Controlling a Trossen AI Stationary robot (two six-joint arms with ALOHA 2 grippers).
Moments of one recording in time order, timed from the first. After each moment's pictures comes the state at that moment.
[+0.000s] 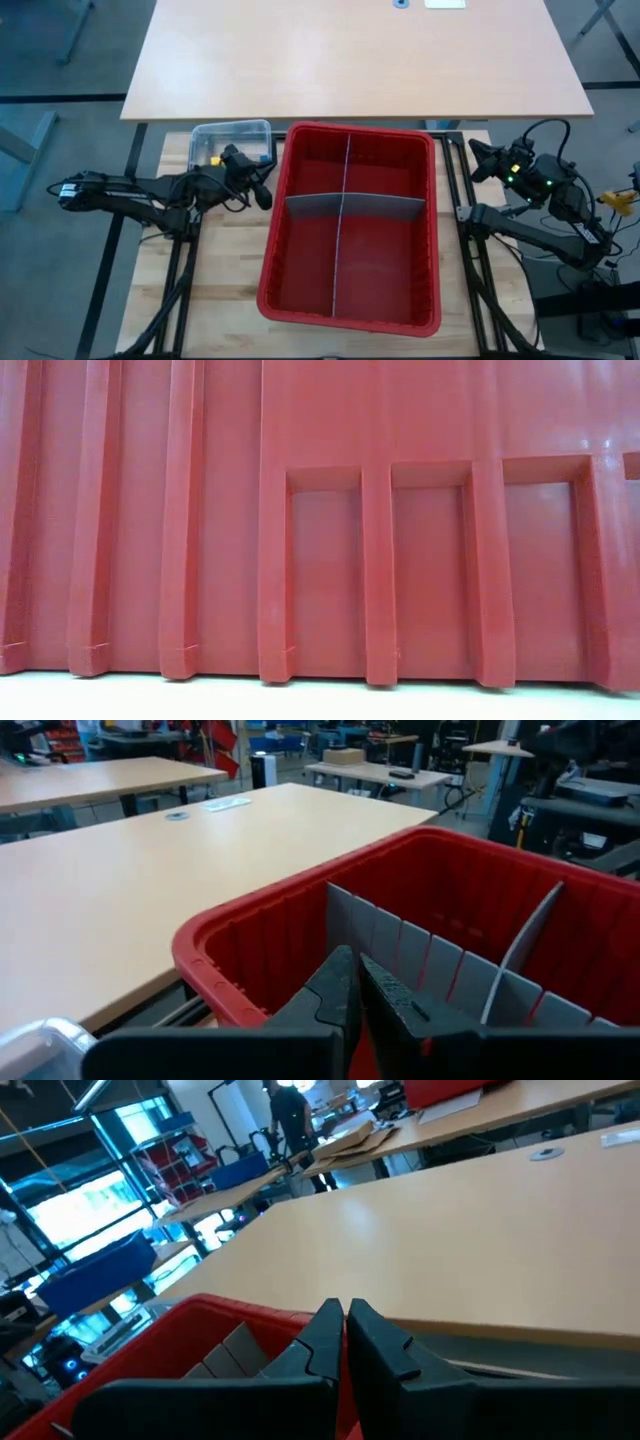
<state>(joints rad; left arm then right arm) -0.02 0.92 0.76 -0.04 -0.65 -0.19 -0.47 0.17 0.79 -0.70 0.42 0.45</state>
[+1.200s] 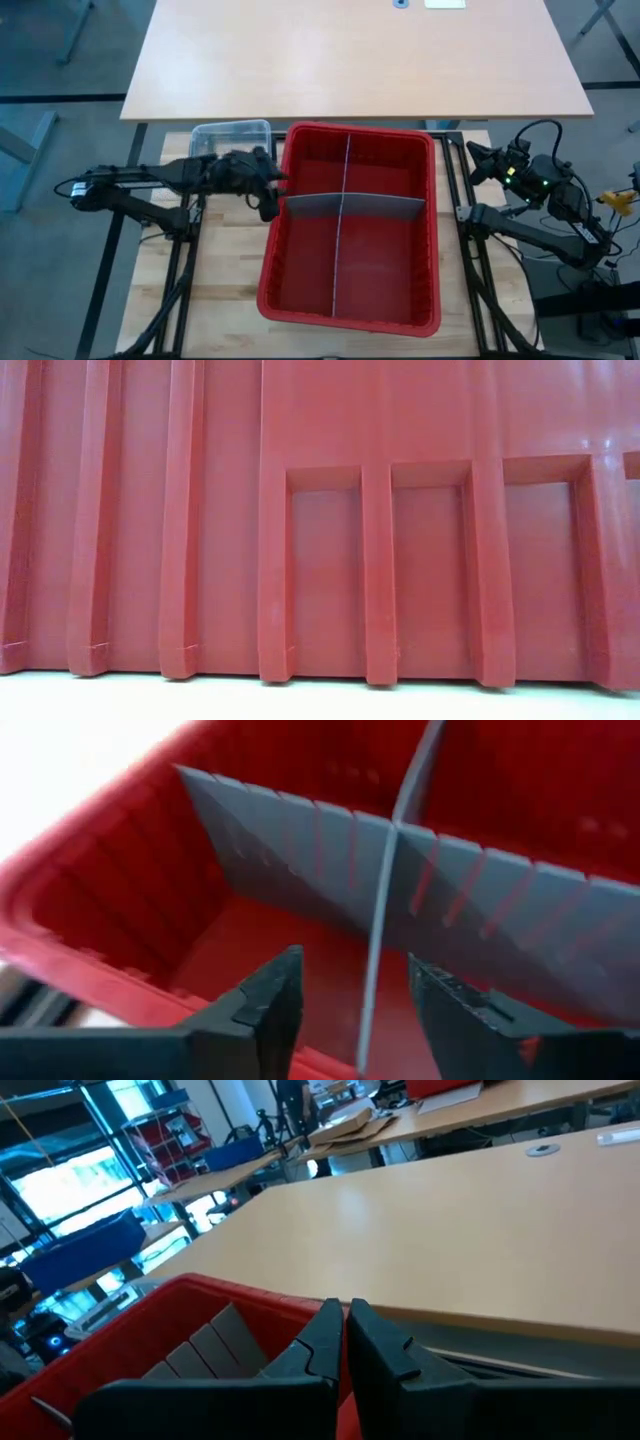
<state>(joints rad) 0.09 1.15 1.08 -0.54 -0.17 -0.10 -0.47 0.17 0.78 -0.74 0.41 0.42</state>
